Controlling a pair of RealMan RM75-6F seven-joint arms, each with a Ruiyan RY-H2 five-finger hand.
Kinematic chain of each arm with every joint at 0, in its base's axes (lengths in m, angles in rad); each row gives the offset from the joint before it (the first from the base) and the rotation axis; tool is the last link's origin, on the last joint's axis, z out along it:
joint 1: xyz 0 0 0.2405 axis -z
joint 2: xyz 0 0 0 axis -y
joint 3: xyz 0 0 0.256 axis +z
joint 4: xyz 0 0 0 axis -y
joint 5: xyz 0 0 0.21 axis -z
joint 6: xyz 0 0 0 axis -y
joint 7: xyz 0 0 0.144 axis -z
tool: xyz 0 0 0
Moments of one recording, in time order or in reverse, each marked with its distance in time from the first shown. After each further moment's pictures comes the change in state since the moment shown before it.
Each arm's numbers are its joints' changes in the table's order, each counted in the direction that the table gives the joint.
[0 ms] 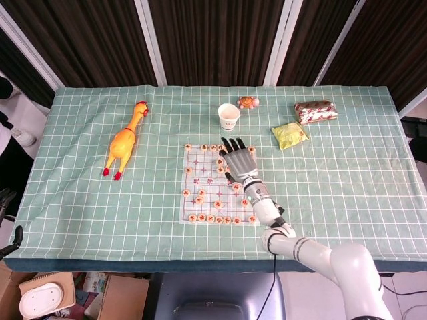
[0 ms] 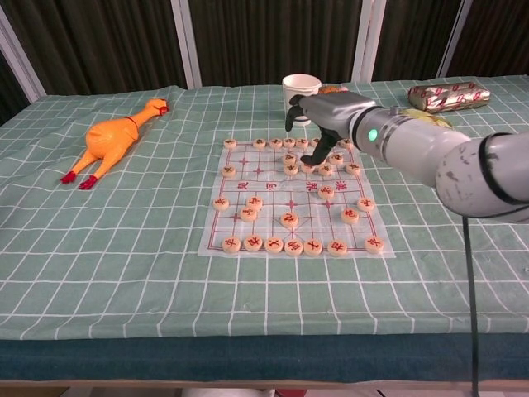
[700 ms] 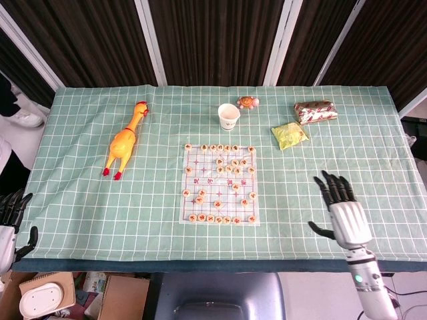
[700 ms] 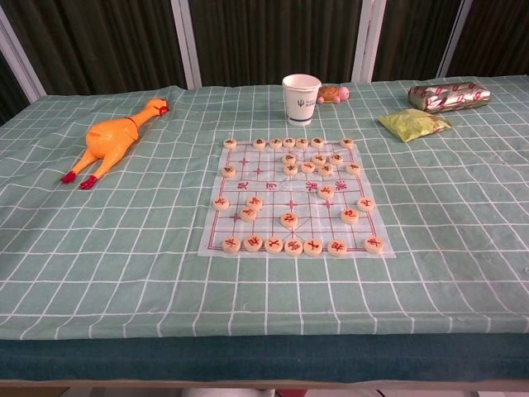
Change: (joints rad) left arm -0.008 0.114 -0.001 -0.008 -0.087 -0.116 -0.223; right arm 0.717 -0.613 -0.387 0.799 0.450 -0.813 -0.225
